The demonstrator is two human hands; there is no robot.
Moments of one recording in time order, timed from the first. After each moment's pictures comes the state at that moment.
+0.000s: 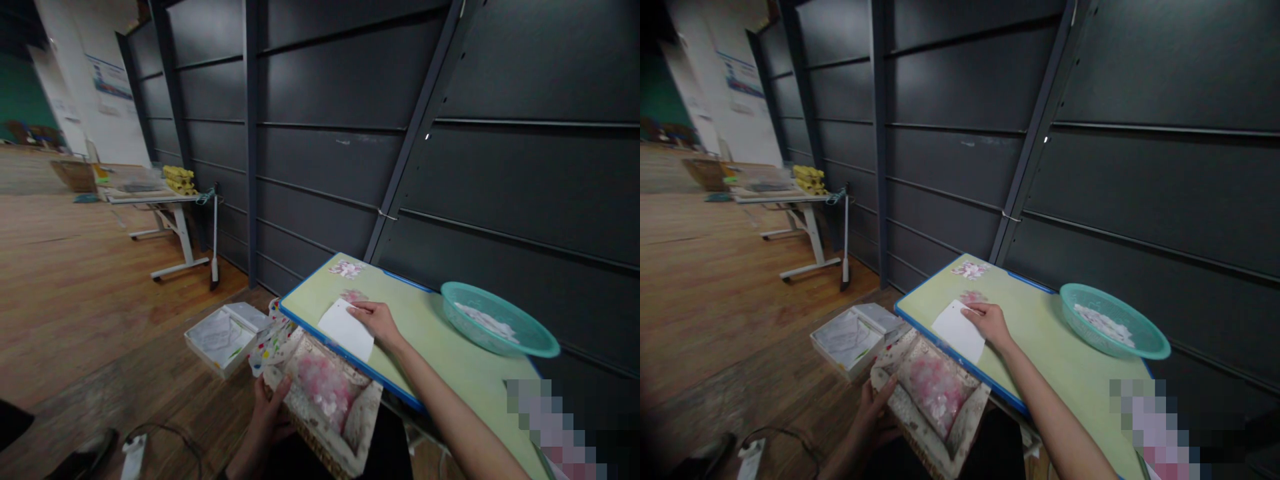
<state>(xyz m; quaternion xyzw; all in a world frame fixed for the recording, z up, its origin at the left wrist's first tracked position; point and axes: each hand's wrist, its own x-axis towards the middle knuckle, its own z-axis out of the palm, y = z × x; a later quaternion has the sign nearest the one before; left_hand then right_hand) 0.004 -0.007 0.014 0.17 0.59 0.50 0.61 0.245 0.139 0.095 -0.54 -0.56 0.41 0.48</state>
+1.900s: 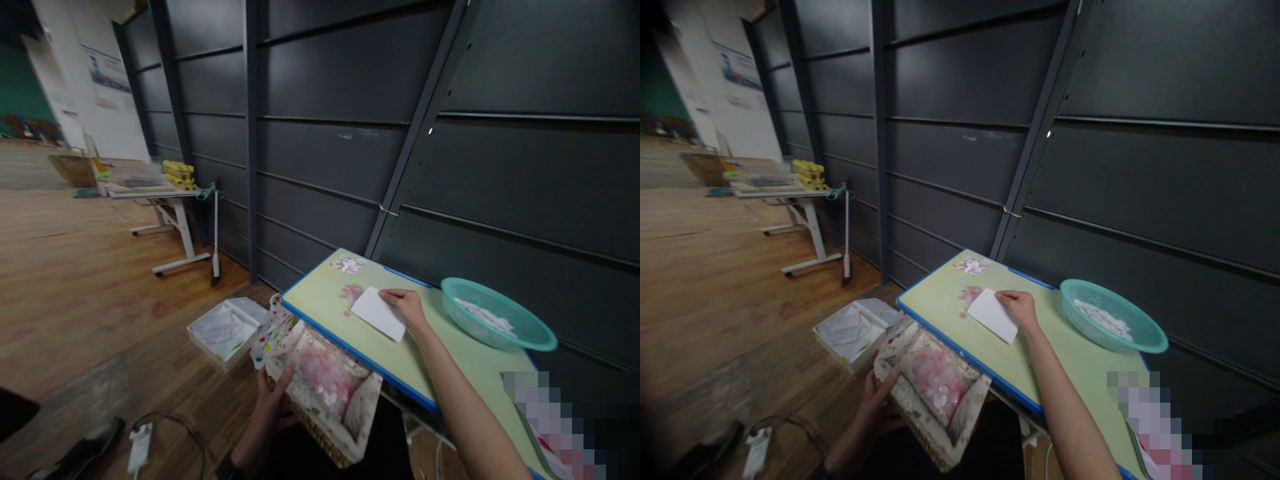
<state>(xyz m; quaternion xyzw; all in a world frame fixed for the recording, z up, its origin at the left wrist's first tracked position) 0.002 -0.008 0.018 0.18 0.58 0.49 0.63 0.317 0.158 0.106 -0.62 -0.54 0.25 0.51</state>
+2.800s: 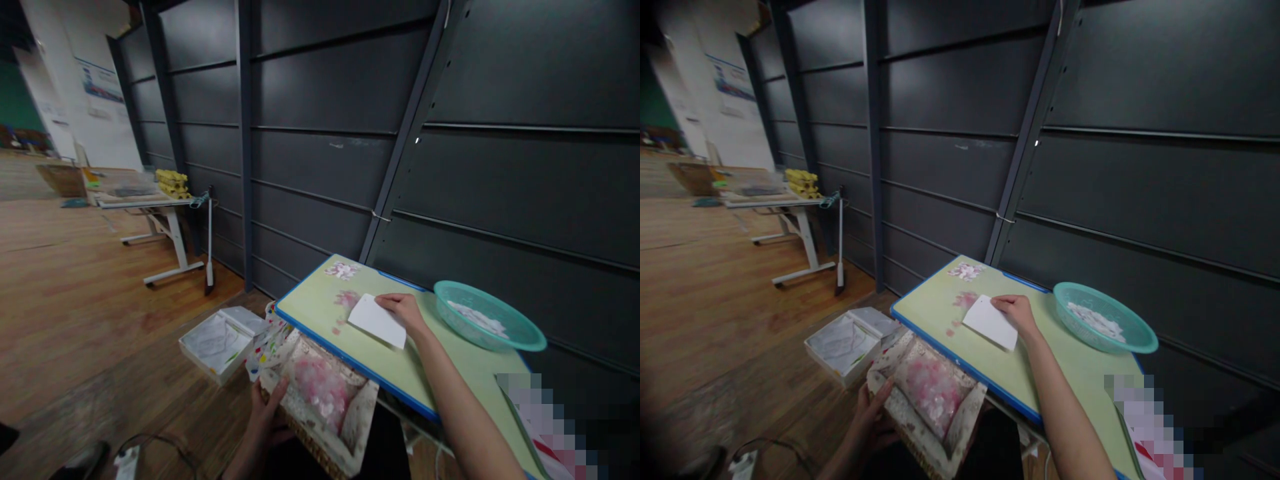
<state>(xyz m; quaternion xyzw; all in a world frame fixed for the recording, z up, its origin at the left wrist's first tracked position) 0.002 -0.008 0.016 0.18 0.58 0.49 0.63 0.311 0.146 0.125 -0.61 -0.51 0.34 0.51</state>
